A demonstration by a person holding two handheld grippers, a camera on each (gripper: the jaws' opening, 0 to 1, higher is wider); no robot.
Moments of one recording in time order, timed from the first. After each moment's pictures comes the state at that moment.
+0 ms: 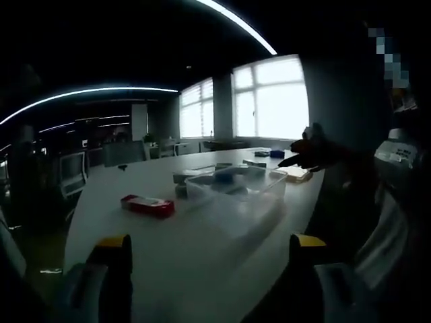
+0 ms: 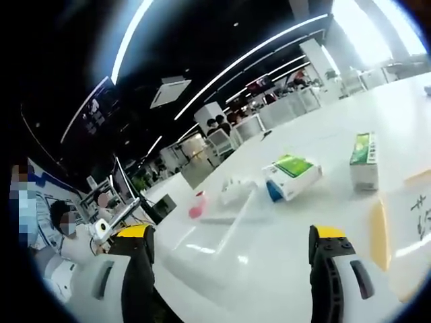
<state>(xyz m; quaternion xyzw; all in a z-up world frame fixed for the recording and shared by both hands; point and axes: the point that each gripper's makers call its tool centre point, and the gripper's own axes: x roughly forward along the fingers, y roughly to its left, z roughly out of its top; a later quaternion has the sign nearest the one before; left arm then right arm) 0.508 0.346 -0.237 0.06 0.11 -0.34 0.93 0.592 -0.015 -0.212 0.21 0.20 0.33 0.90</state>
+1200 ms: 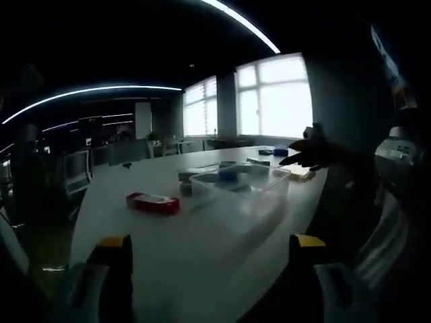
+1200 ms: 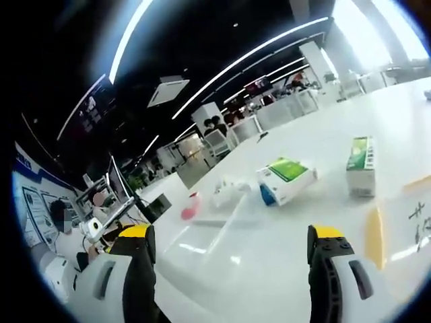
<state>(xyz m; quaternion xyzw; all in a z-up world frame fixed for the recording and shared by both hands) 0.505 0.356 -0.236 0.06 0.12 -0.32 0.94 0.606 -0.021 -0.216 0.19 0.20 0.32 0.91</state>
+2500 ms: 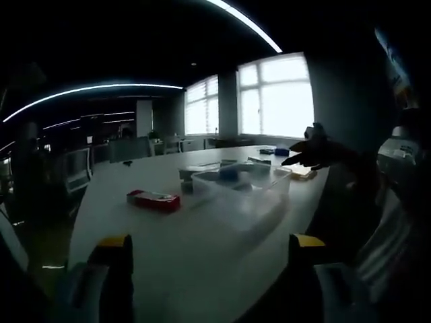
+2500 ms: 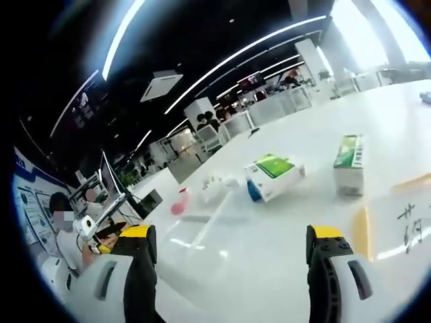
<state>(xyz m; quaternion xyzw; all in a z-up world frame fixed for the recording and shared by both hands) 0.506 0.358 -0.239 0.06 0.12 -0.32 0.94 0.612 -0.038 -0.230 0.18 0.22 0.30 0.91</state>
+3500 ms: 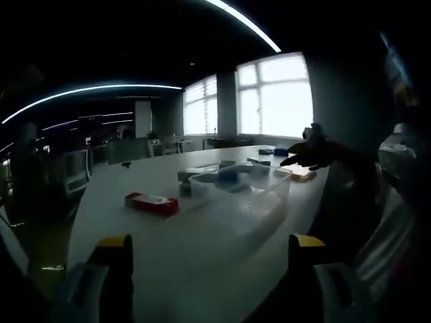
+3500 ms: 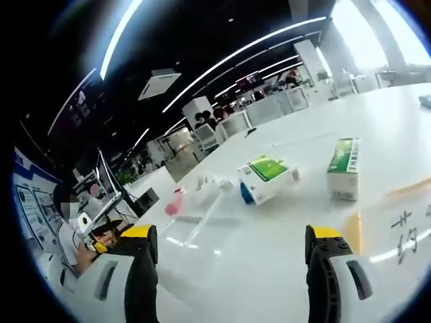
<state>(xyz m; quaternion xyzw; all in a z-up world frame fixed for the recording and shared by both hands) 0.510 0.350 -0.237 0.06 0.12 -0.32 0.94 0.619 -0.048 -0.229 0.17 0.22 0.29 0.92</state>
